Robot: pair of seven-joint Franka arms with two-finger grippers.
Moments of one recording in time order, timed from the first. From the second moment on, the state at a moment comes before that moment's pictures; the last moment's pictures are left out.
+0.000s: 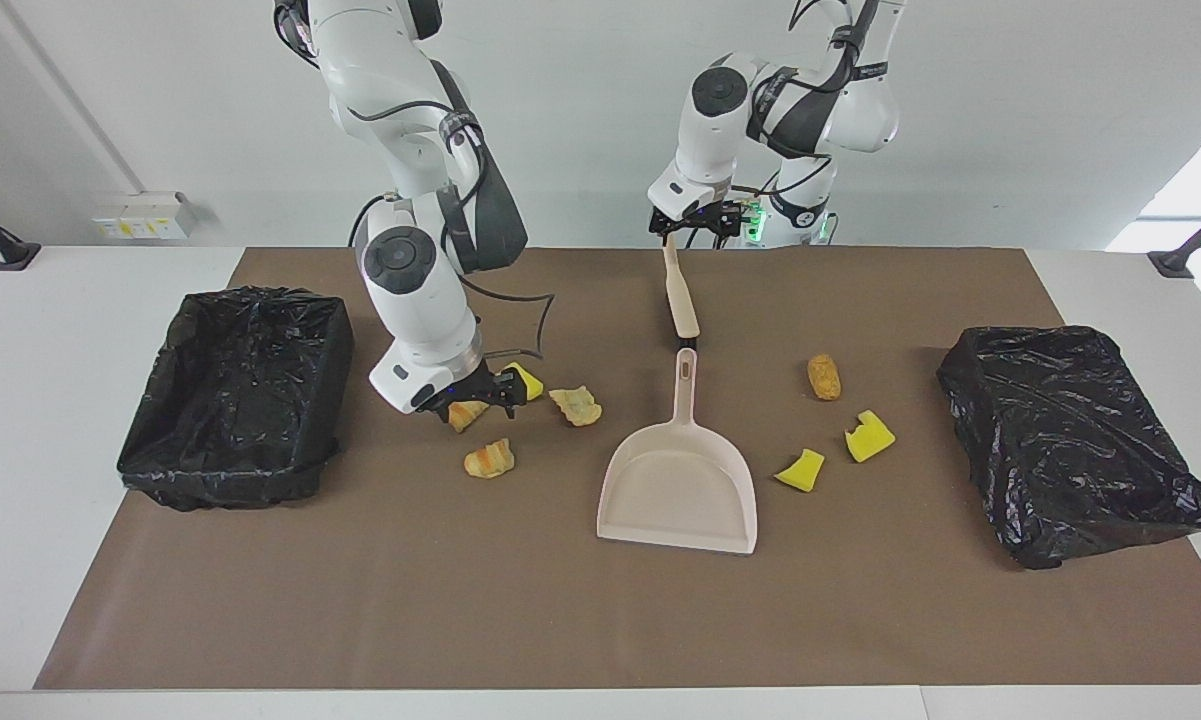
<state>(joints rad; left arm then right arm) -0.73 -0.31 -0.14 -2.50 -0.16 2.01 -0.64 0.17 0.37 0.11 -1.63 0.04 1.95 0.25</state>
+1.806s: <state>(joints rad) -0.47 -0.26 -0.10 -2.35 -0.17 1.85 -0.52 0.30 0.36 0.11 -1.60 0.02 1.99 0.48</state>
